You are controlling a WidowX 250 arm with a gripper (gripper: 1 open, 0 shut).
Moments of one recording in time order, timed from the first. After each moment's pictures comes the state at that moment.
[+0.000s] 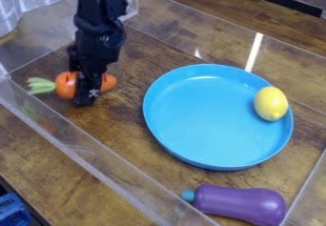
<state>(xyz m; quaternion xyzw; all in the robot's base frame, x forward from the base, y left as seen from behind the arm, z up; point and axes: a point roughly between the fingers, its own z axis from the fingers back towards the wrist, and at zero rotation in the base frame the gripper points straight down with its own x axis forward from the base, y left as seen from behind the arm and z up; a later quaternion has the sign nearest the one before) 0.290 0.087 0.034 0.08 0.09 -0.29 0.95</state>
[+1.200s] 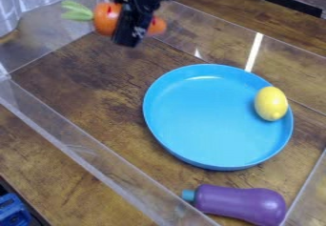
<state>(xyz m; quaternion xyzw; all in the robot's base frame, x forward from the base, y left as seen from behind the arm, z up) 0.300 0.016 0.137 0.16 0.10 -0.38 0.91</state>
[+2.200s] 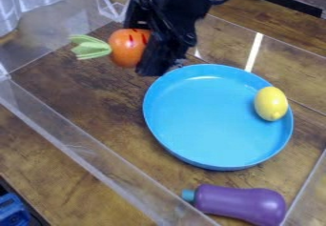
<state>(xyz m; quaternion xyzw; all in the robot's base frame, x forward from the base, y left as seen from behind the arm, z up) 0.270 -0.029 0.137 0.16 0.10 -0.25 0.95</state>
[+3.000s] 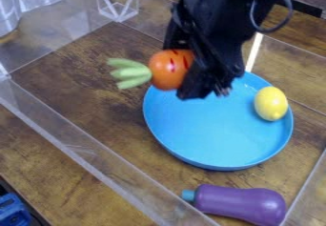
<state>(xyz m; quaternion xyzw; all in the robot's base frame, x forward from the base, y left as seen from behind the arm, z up) 0.269 -0.072 0.128 0.17 0.05 -0.28 0.95</state>
